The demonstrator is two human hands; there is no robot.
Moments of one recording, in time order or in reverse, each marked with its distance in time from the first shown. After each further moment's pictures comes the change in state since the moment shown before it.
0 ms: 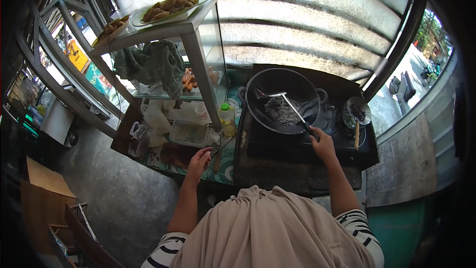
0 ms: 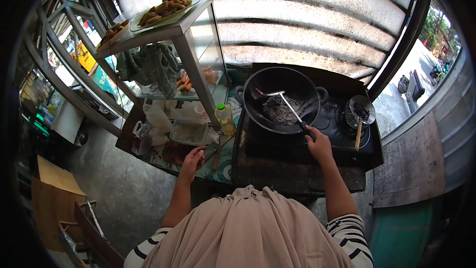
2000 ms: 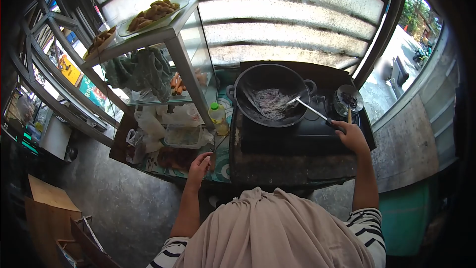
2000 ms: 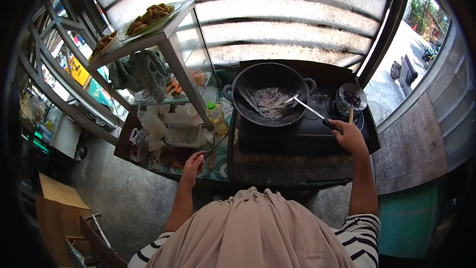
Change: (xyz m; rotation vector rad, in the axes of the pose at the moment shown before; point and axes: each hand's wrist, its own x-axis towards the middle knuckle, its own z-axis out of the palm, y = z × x) left_hand -0.018 -0.013 0.017 0.041 -0.028 0.011; right_hand -0.035 0.001 -0.130 -0.207 -0.107 0.011
